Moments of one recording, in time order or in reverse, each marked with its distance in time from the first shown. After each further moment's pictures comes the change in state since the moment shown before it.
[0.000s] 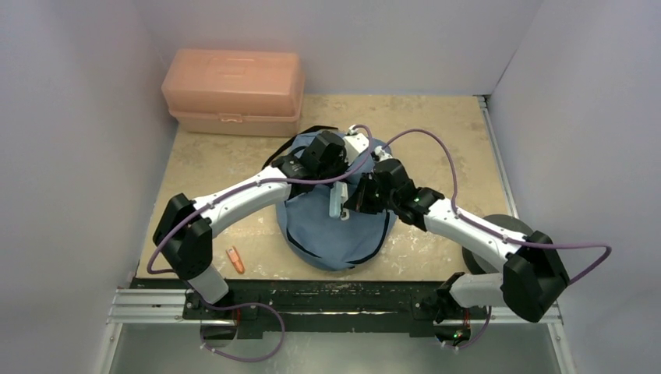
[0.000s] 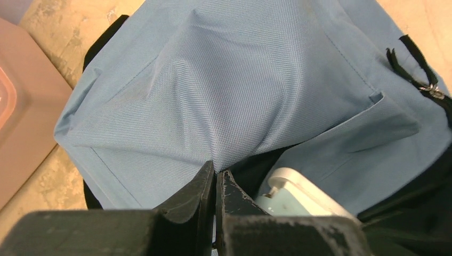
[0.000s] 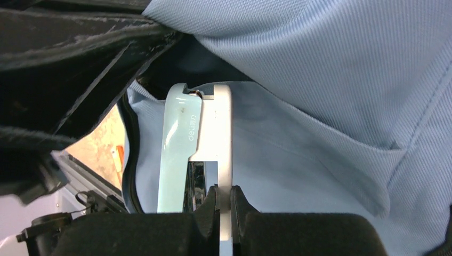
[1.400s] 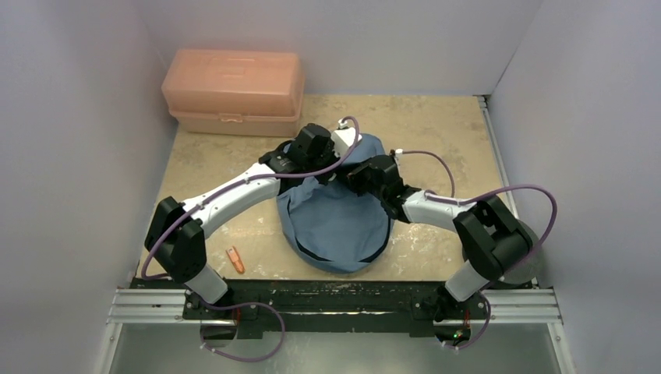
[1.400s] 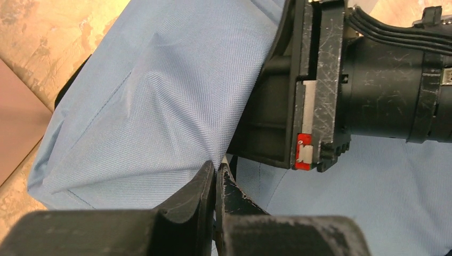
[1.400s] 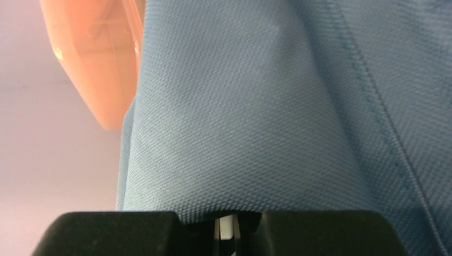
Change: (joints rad) left arm 0.074 -0.050 -0.023 0.002 0.217 -0.027; right arm -0.081 0.330 -0.071 0.656 0.170 0.769
